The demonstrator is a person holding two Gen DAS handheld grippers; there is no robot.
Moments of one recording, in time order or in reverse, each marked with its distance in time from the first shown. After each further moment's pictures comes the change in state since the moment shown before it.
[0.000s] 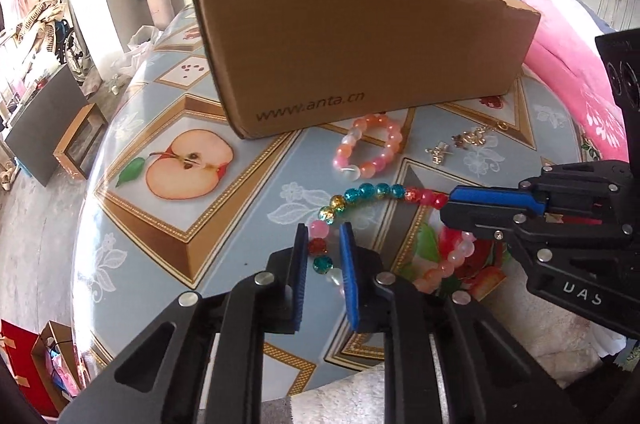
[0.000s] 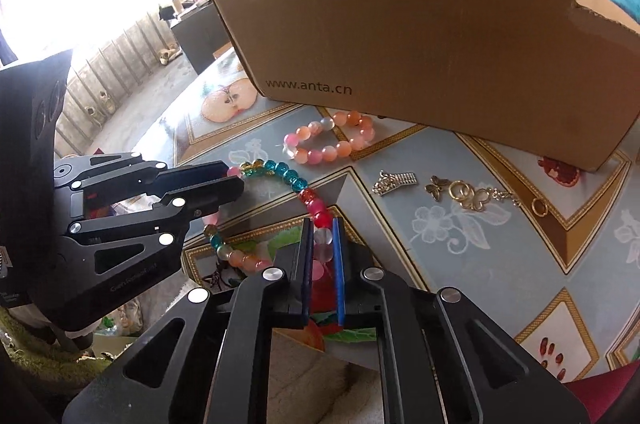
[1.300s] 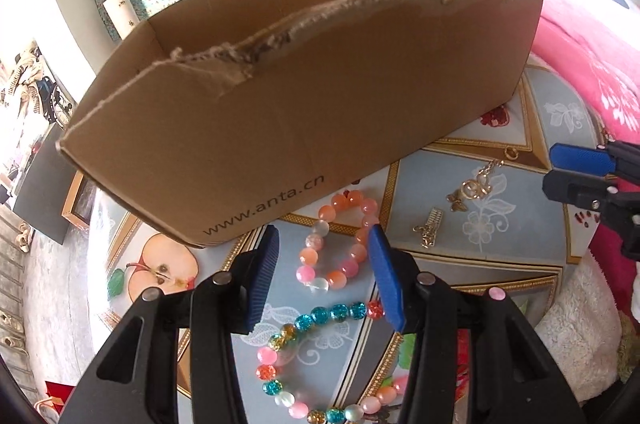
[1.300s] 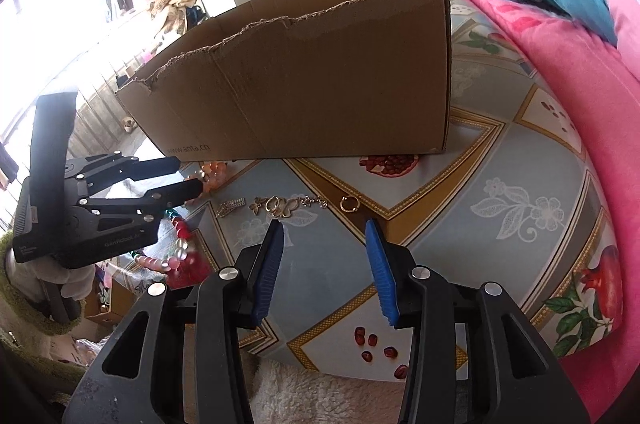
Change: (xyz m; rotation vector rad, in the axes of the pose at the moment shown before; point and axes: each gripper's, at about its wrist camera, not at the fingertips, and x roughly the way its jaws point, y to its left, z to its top) left arm 0.034 -0.022 0.066 0.177 0.008 0.067; right arm -0.051 -0.107 -0.021 0.193 -0.160 -0.084
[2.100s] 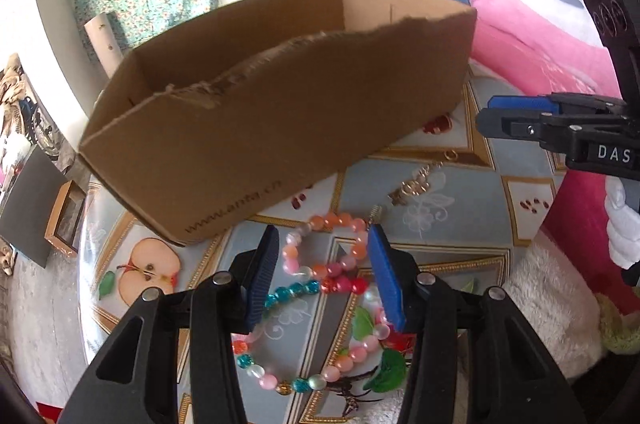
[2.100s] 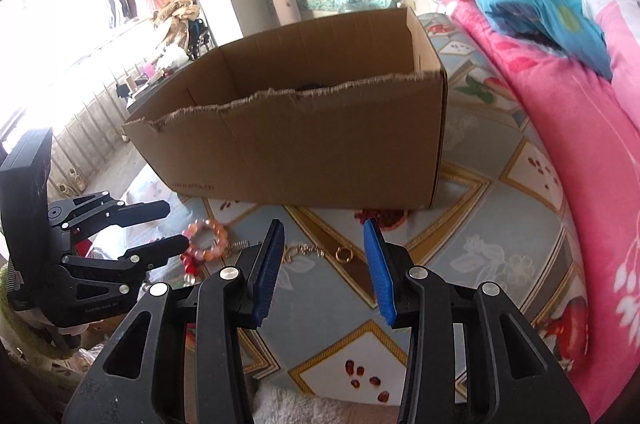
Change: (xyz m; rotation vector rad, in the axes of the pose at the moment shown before) left arm -0.035 -0.027 -0.021 0.071 -0.067 -0.085; right arm -0.015 0.003 0.023 -0.022 -0.058 -0.016
